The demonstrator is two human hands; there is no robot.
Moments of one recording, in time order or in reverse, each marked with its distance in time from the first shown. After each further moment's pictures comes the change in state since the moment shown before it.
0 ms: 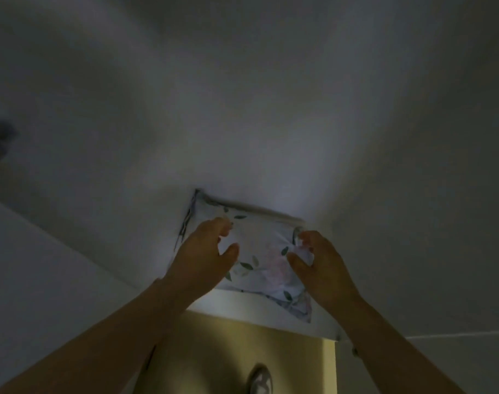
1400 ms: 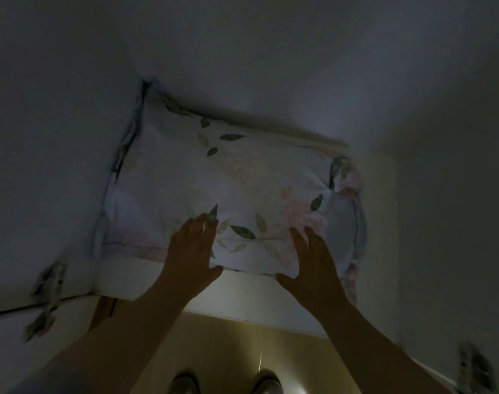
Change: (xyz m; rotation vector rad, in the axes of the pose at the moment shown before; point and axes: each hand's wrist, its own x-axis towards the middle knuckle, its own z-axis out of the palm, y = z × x) left_hand 0.116 -0.370 0.344 0.506 -0.343 0.005; right_hand 0.157 0.378 0.295 -0.444 -0.355 0.144
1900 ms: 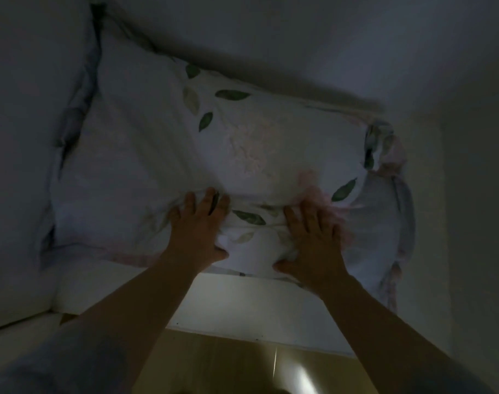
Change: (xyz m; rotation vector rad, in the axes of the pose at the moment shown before) left_hand 0.088 -0.050 0.099 0.239 -0.221 -0.086; right_hand 0.098 0.035 0.097 -0.208 -0.051 0.004
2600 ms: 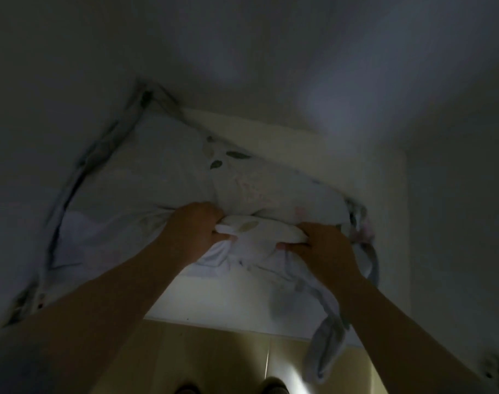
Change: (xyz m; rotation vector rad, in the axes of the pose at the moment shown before) left_hand -0.039 -0.015 -0.115 -0.417 0.375 0.471; right_hand -0.046 -0.032 -0.127 0.382 0.111 -0.004
